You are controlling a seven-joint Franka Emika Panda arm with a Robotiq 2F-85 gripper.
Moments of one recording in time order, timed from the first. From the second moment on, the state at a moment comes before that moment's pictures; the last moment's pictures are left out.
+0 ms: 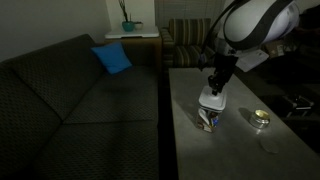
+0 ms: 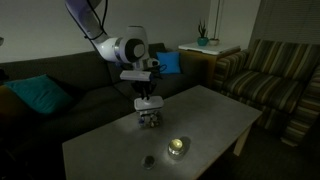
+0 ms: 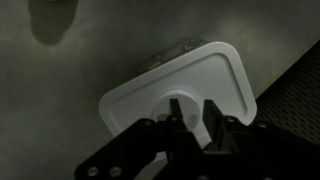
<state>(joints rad) 0.19 1.14 0.06 -1.39 -0.15 2.58 -0.14</state>
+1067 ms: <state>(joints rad) 0.16 1.19 0.09 -1.36 -0.15 2.64 -0.15</state>
